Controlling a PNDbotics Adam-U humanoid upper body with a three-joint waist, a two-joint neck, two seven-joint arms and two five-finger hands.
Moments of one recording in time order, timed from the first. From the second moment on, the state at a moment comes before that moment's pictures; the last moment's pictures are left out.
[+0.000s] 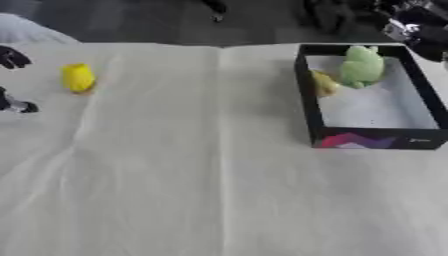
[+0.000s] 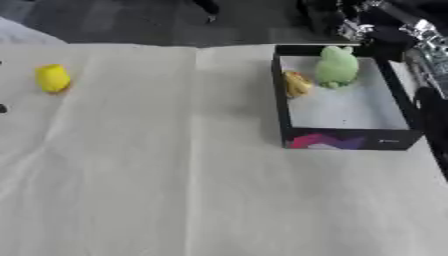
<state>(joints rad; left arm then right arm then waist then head) -1.36 0.57 0.03 -0.26 -0.95 -0.29 -0.33 -0.87 -0.70 -0.05 -1.18 -0.33 -0.21 0.68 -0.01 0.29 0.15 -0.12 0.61</state>
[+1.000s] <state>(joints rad) -1.39 0.52 0.29 -0.51 -1.21 -0.24 -0.42 -0.89 -0.72 -0.03 -1.18 -0.37 -0.20 0.69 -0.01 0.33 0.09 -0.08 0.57</state>
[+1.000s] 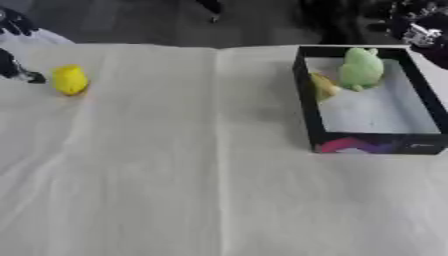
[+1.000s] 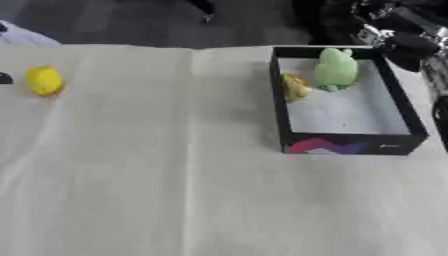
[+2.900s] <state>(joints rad) -1.35 0.50 0.34 -0.52 -1.39 -0.14 -0.43 -0.91 -0.70 -0.01 -1.14 -0.31 -0.25 0.72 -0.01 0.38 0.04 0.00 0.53</state>
